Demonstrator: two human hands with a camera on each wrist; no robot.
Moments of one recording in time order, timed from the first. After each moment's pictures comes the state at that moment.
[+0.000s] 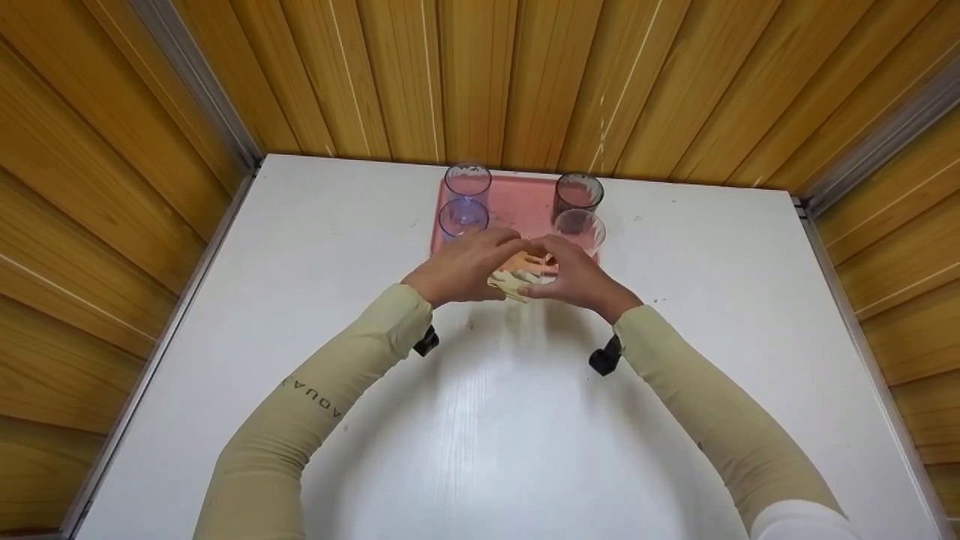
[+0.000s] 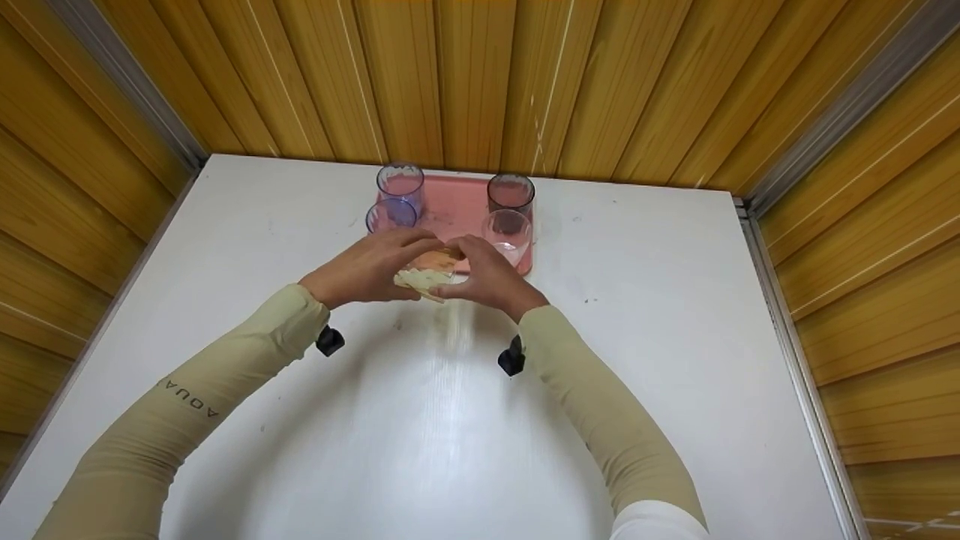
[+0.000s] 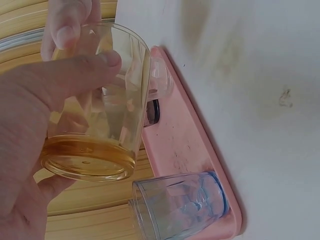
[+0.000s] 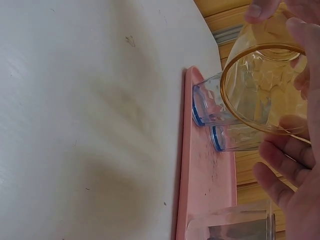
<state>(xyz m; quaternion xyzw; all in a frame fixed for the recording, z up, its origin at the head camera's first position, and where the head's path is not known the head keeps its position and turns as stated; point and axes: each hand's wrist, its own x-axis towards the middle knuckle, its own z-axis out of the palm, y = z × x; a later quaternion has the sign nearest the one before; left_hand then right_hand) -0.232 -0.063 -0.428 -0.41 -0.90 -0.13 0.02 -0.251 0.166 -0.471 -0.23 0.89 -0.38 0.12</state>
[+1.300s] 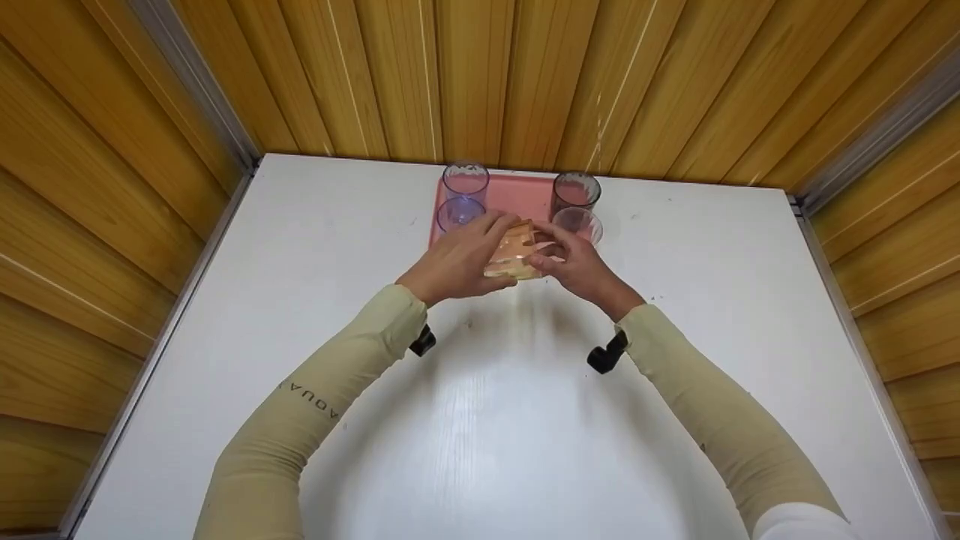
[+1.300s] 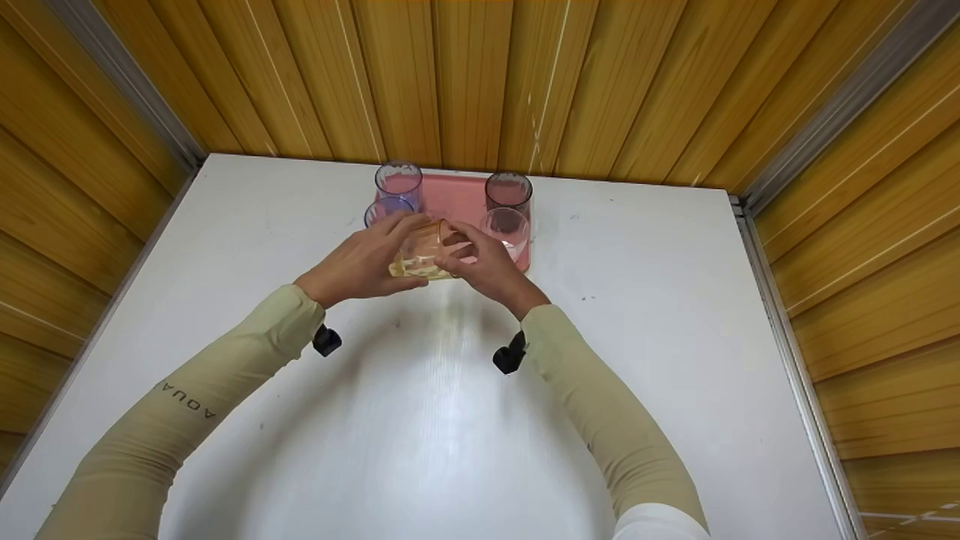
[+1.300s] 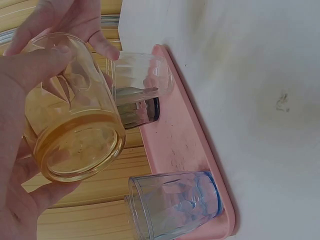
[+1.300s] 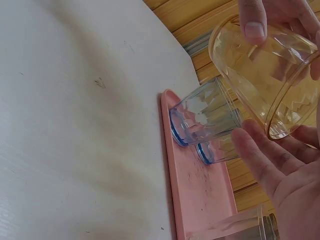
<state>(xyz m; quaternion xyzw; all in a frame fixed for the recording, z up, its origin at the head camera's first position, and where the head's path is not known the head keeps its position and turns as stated) -0.231 -0.063 -0.424 -0.34 -0.92 -0.17 0.04 -0.245 0.166 -0.453 -0.17 0.82 -0.52 0.15</state>
